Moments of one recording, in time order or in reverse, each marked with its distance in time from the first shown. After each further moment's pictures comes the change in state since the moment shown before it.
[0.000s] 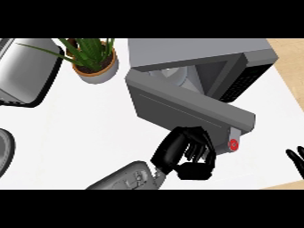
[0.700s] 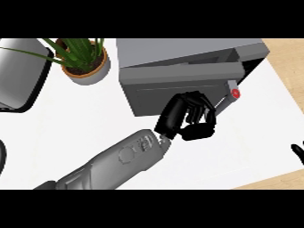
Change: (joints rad) left arm -0.245 -0.012 0.071 0.187 0.224 0.112 -0.066; right arm -0.027 -0.043 -0.008 -0.094 -0.098 -0.064 0.128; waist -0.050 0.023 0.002
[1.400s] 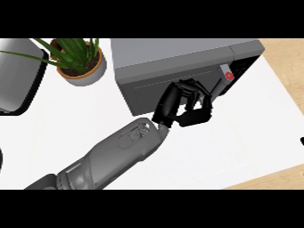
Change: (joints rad) left arm -0.059 0.000 0.045 0.086 0.201 -0.034 -0.109; right arm -0.044 -0.042 -0.033 -0.045 -0.080 -0.044 0.072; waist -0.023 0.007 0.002
